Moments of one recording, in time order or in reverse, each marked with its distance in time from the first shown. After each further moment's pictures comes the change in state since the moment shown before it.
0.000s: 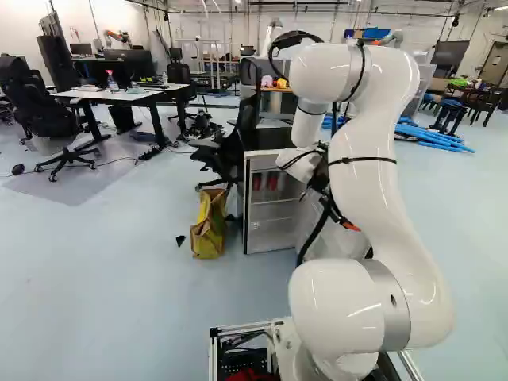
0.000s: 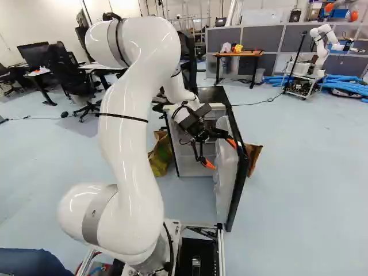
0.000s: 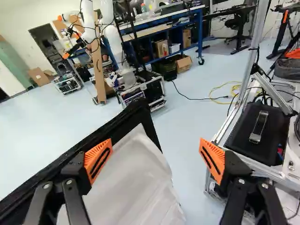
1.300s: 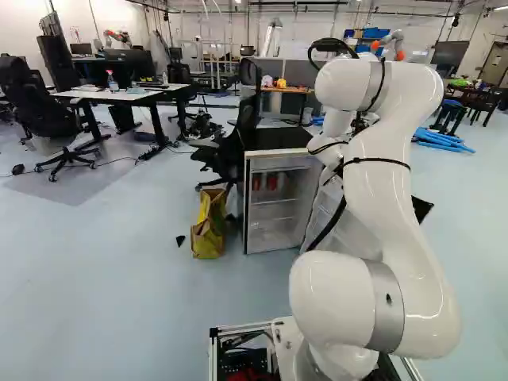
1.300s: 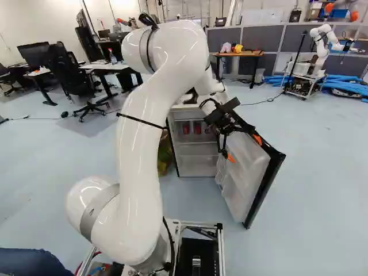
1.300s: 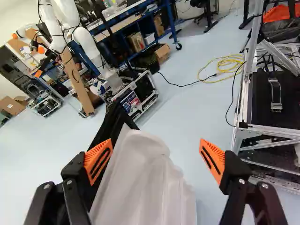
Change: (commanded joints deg) arm -13.0 -5.0 -15.7 -0.1 -0.1 0.0
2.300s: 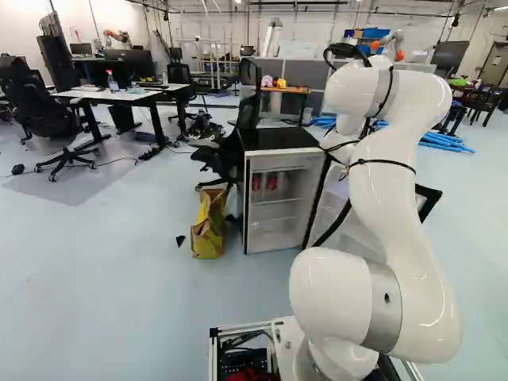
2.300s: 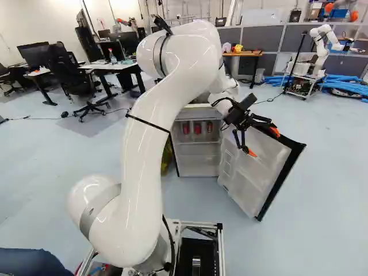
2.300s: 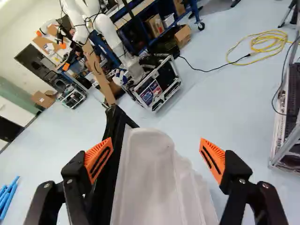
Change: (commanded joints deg) arm -4.3 -2.4 -6.1 -12.6 -5.5 0.0
